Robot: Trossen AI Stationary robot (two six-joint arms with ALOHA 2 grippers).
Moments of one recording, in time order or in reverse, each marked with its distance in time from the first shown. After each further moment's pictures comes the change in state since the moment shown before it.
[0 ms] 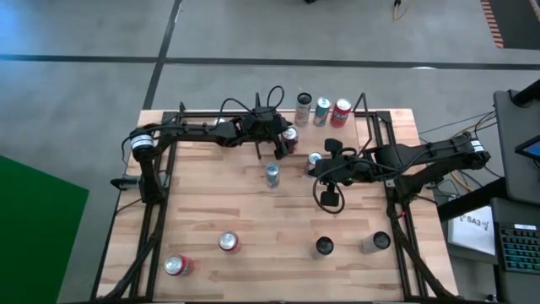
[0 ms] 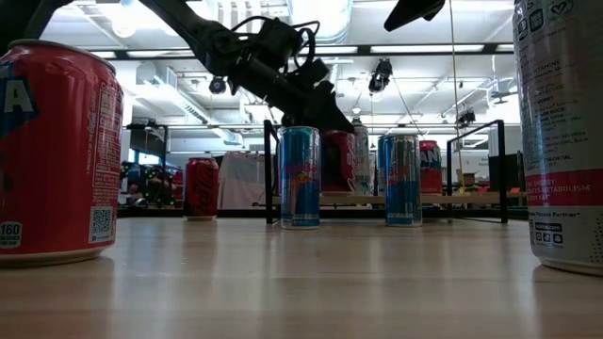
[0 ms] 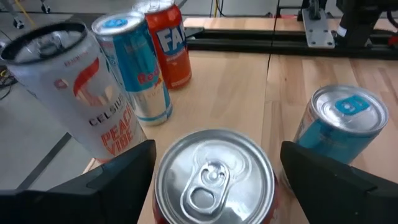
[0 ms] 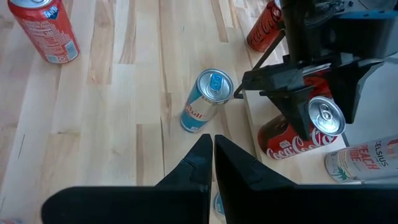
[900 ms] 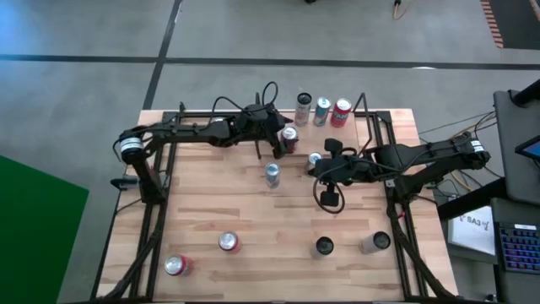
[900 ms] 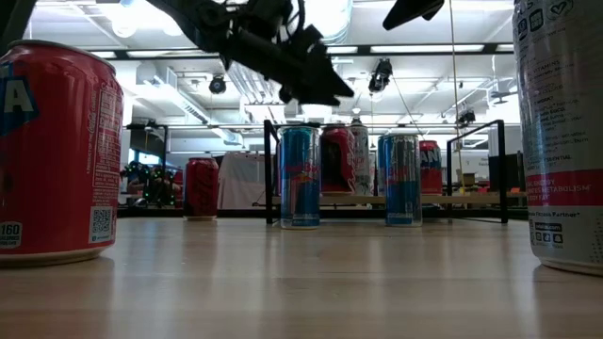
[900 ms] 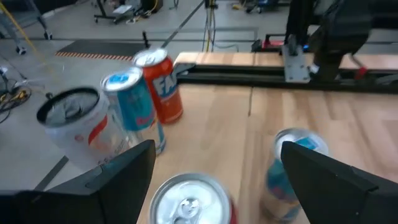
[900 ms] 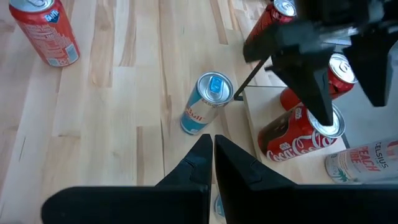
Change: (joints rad) left arm -0.038 -0.111 0.000 -0.017 0.000 -0.010; right arm 0.000 0.000 0.000 0.009 0.001 0.000
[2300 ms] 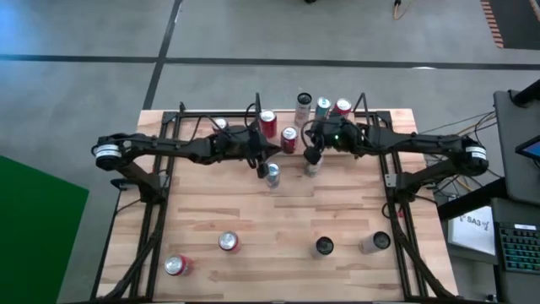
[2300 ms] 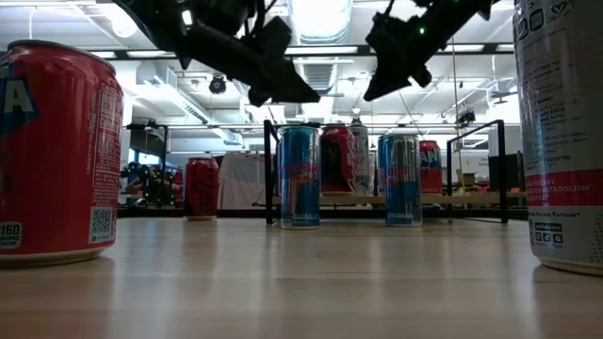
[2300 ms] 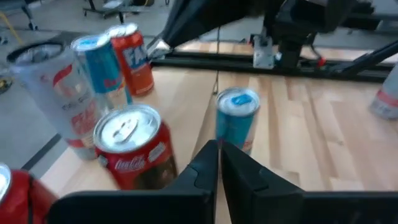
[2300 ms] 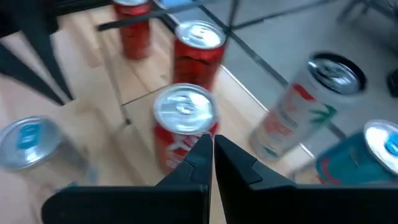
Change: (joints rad) left arm -0.097 -0.201 -0.313 0.108 -0.063 -0.092; right arm -0.440 0.000 -0.253 0.413 -0.012 0.066
